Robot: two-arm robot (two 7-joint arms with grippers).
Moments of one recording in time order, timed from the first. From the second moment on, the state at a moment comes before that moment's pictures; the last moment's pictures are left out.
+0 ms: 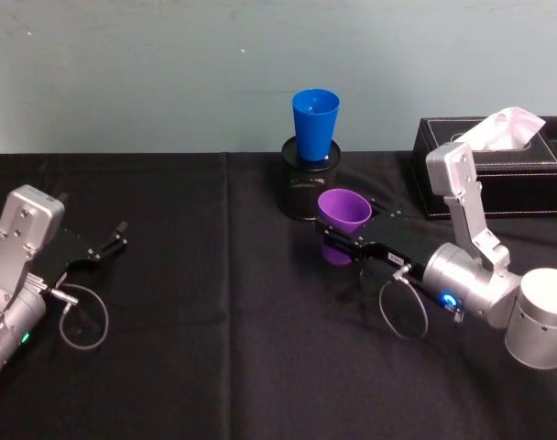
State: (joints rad) left arm -0.20 0.60 0.45 -1.41 -0.25 -0.12 0.03; right arm 0.40 0.37 -0.44 -1.23 0.42 0.01 0.47
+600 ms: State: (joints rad) left arm -0.20 0.60 0.45 -1.41 -0.25 -0.12 0.03; right arm 0.35 0.36 -0.42 -1.20 0.40 -0.03 0.49
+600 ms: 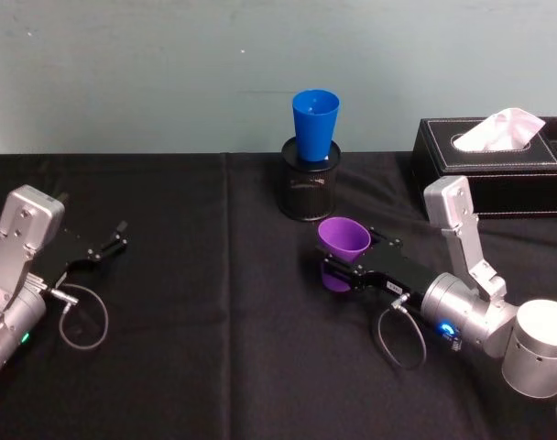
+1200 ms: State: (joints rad) left arm -0.20 0.60 0.45 -1.41 -0.25 -0.12 0.03; right arm 0.34 0.33 -0.41 -1.17 0.38 -0.06 0.50
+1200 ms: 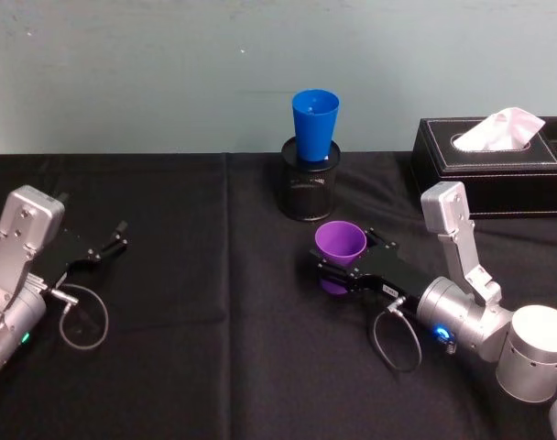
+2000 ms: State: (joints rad) left arm -0.20 0.60 0.45 -1.41 -0.25 -0.12 0.03; right arm 0.30 0.36 -0.33 -1.32 0.41 -0.05 0.43
